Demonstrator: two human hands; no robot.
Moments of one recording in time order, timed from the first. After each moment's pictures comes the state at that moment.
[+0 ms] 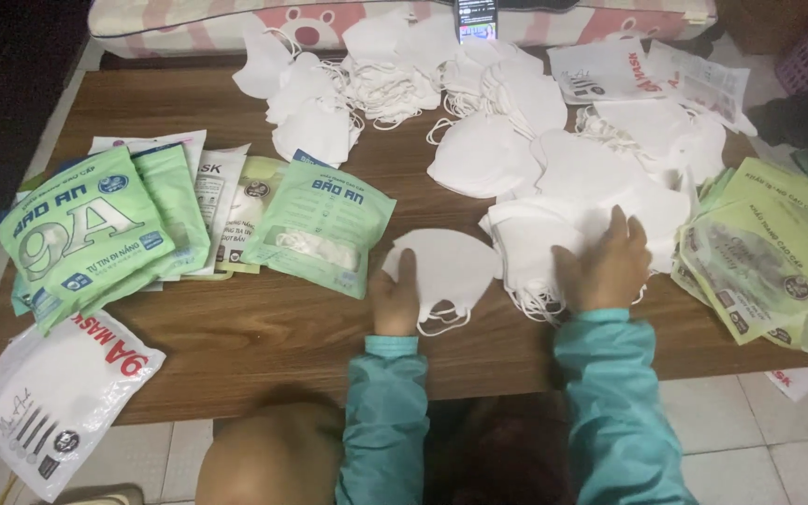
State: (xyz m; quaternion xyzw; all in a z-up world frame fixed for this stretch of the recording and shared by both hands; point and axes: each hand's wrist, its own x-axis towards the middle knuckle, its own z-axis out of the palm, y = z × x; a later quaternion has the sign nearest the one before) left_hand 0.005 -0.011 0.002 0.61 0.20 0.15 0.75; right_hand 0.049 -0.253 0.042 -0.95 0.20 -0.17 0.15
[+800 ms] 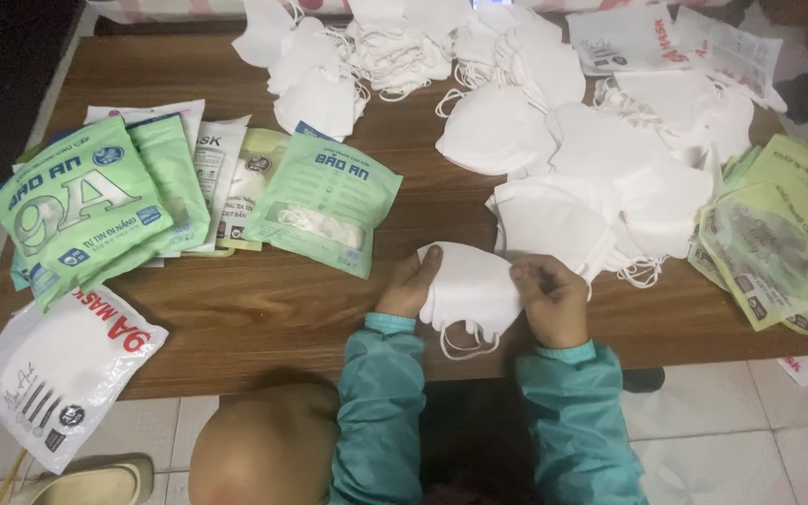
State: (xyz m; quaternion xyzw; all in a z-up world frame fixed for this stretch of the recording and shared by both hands) left_hand -0.017 0.009 0.031 0.73 0.08 -0.14 0.67; right_hand -0.007 -0.203 -0.006 -0.83 0.06 -0.11 0.55
